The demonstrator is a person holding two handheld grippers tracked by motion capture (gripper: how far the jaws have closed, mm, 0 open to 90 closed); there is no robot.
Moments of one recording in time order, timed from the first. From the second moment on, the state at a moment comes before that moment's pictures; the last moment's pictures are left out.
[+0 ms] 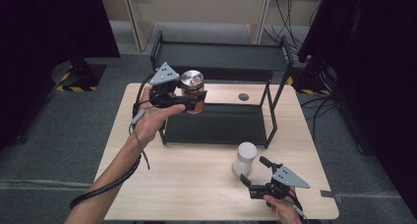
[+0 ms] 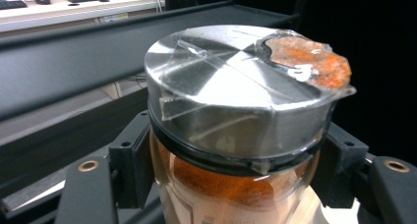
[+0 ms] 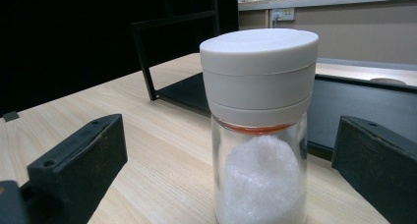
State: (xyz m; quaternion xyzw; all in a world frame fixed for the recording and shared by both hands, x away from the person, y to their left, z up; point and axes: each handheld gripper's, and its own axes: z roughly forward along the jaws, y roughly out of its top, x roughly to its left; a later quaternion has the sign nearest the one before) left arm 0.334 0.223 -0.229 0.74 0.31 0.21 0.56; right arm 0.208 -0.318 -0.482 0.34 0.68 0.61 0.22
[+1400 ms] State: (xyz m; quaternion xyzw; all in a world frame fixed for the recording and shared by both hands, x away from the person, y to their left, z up) left arm 0.377 0.209 -0.160 0.71 0.36 0.25 0.55; right arm 0.208 -0.320 -0.483 0.33 0.68 0.61 0.21
